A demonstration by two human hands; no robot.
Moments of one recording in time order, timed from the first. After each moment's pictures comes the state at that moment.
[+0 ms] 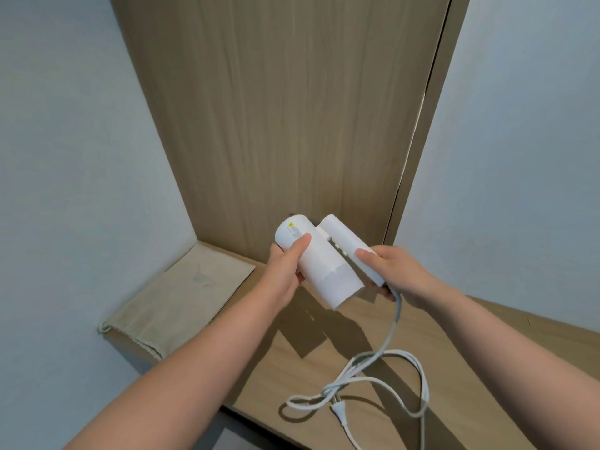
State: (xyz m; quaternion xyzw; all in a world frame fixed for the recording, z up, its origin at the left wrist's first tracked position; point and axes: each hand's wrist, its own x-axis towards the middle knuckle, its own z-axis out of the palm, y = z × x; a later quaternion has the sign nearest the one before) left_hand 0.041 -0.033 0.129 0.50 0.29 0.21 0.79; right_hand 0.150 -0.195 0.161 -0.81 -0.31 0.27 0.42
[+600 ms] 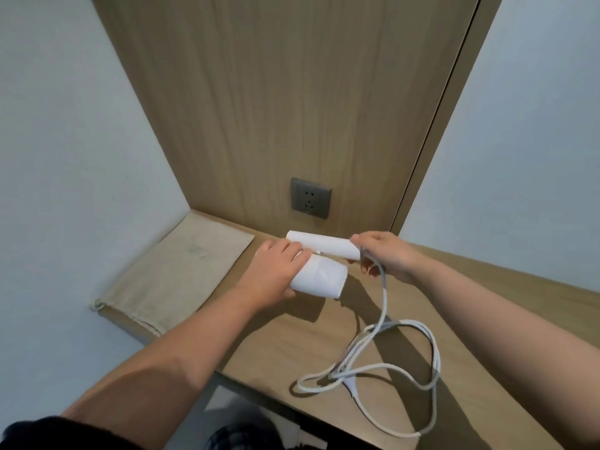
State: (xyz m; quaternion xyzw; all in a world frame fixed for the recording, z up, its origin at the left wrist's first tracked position) left_hand 0.014 0.023 0.044 0.99 0.00 0.11 -0.10; right_hand 0.173 -0.155 0.096 -0.78 -0.24 0.39 0.42
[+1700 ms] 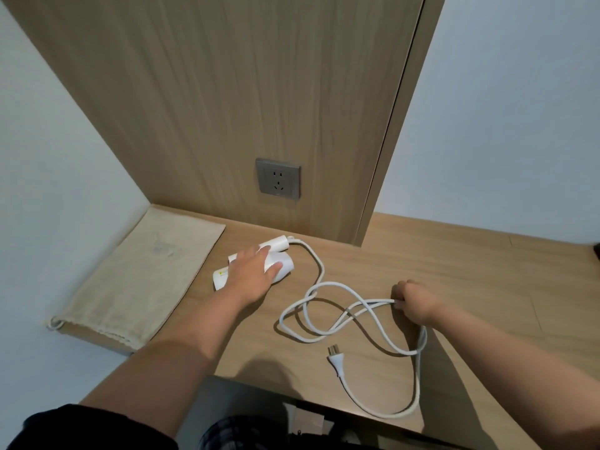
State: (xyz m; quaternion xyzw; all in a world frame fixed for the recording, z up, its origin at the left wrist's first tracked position) left_hand 0.032 0.031 -0.022 0.95 0.25 -0.05 0.19; right_hand 0.182 -0.268 -0.039 -0.93 -0.24 0.28 0.02
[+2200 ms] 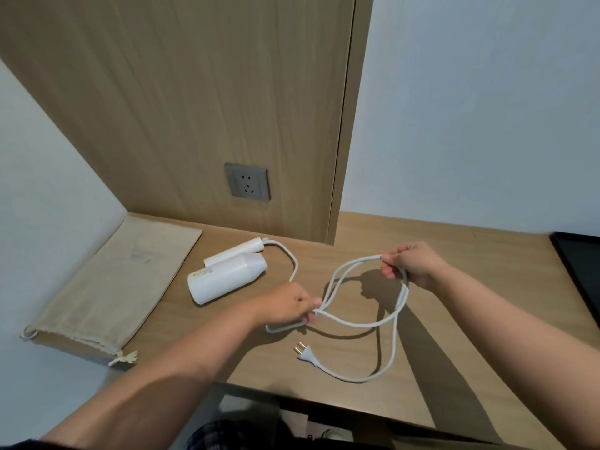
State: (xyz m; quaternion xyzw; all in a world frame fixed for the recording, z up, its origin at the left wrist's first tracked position) left_hand 0.038 -0.078 0.018 0.87 0.07 -0.26 0.41; right_hand 0.208 -0.294 0.034 -0.75 0.03 0.35 0.56
